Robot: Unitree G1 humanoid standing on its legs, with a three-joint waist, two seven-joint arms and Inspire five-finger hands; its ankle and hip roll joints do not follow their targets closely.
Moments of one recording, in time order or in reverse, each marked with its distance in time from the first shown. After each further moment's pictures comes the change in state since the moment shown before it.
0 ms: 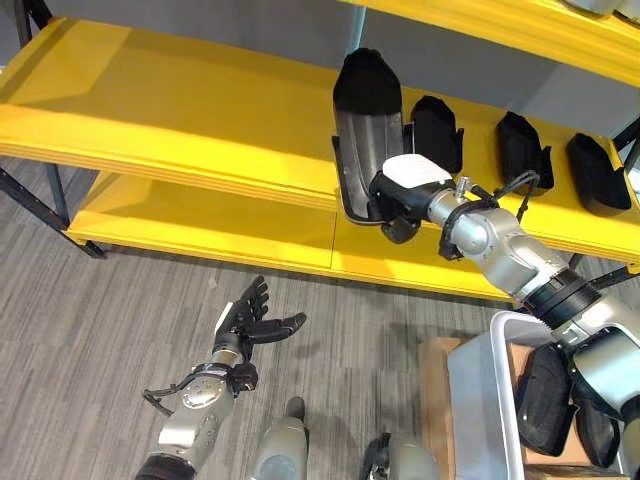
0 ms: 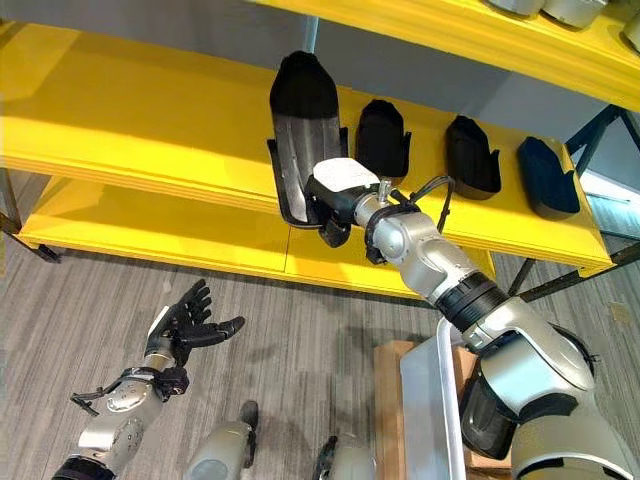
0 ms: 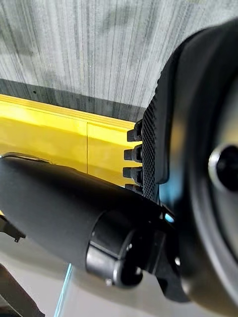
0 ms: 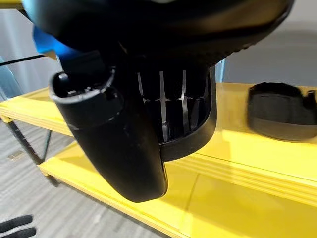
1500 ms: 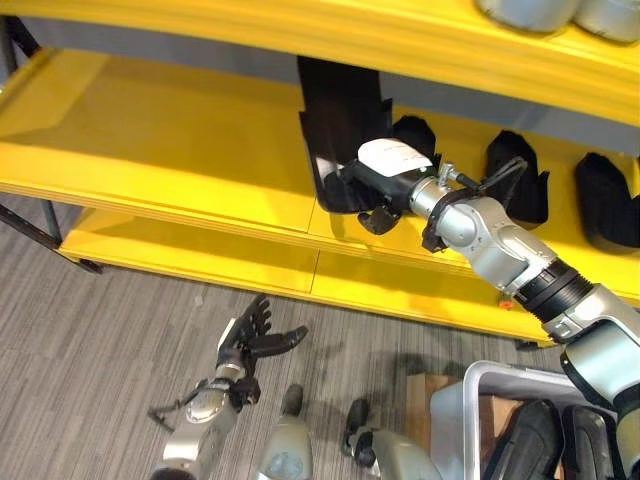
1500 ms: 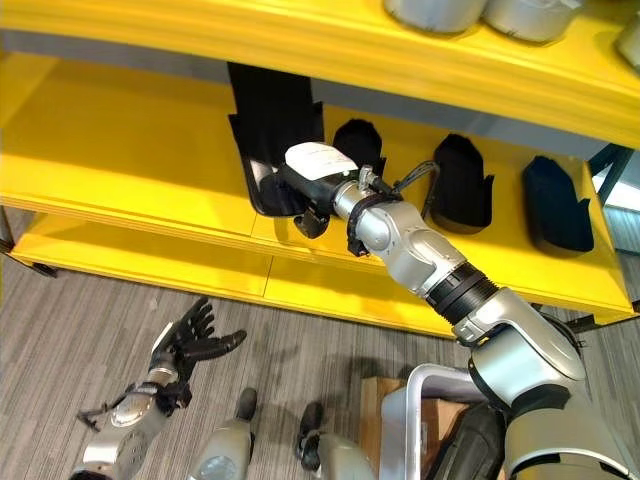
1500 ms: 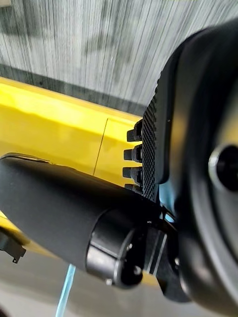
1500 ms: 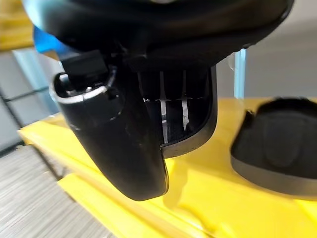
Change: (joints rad) left arm 0.019 -0.055 0.011 0.012 -0.002 0.011 -0.022; right arm -0.060 0.034 0.015 -0.017 0.033 0.009 -0.010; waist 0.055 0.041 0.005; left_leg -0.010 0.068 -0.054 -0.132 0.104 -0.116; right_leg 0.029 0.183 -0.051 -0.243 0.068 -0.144
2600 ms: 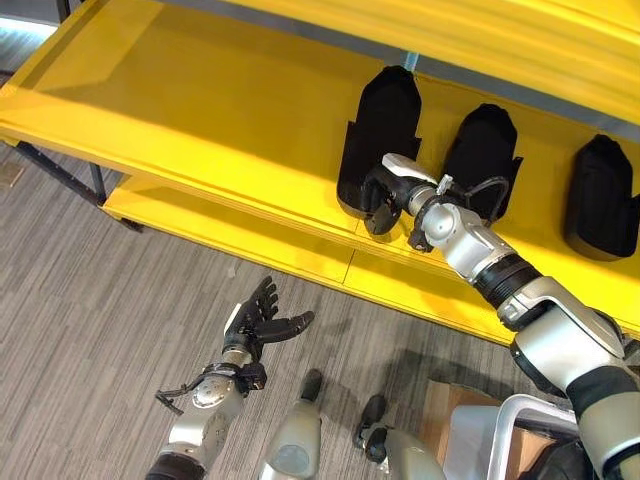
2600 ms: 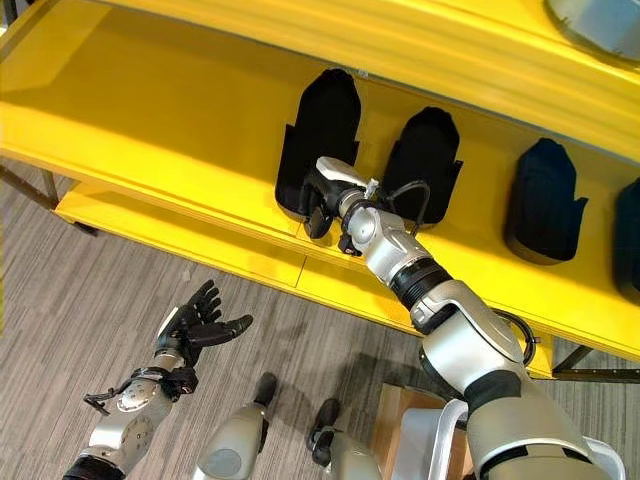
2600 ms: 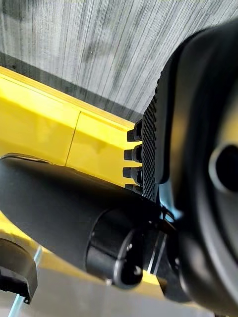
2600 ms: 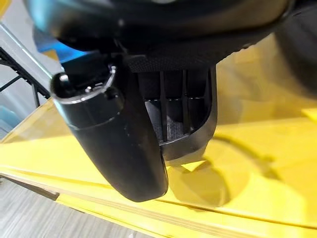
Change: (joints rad) left arm -0.029 0.020 -0.043 -0.007 -0.039 -0.016 0.020; right arm -0.083 0.238 -0.043 0.441 0.178 0.075 -0.102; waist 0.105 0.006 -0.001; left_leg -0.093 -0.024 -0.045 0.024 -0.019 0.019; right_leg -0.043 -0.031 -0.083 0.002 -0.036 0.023
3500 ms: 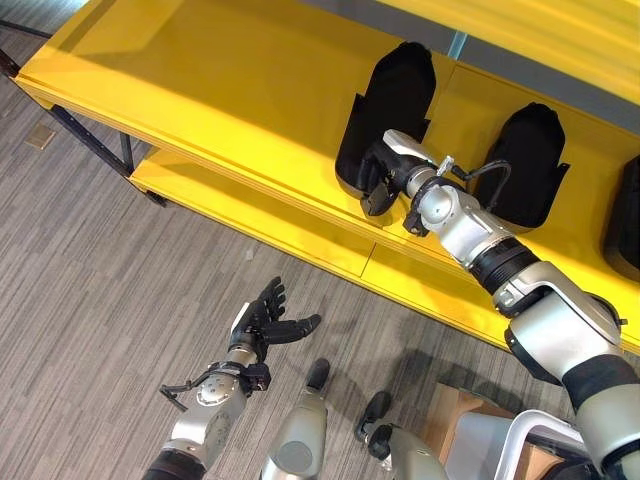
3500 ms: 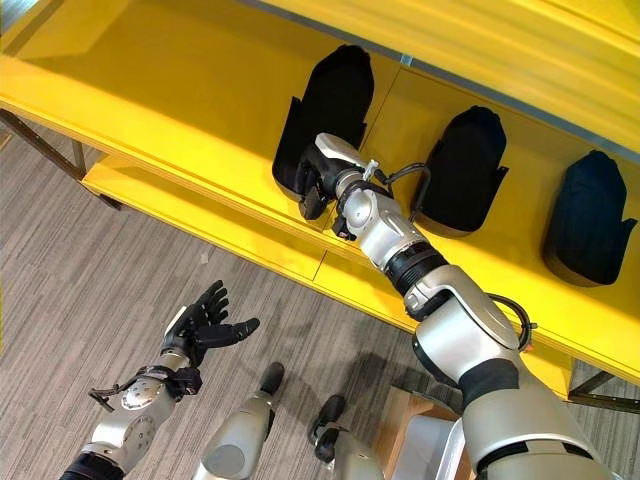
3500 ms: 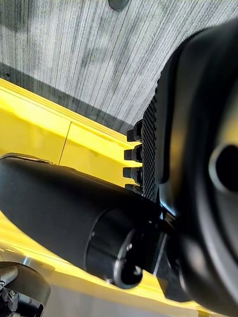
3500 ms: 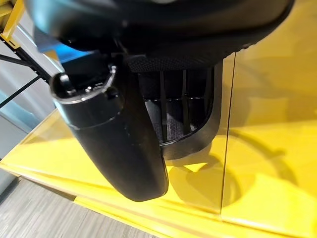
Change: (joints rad) left arm -0.016 0.026 -0.057 0.000 -0.002 -0.001 -0.001; right arm -0.089 0.022 0.000 0.082 0.057 0.015 -0.044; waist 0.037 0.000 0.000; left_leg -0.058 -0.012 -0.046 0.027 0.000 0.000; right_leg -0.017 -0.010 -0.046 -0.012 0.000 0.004
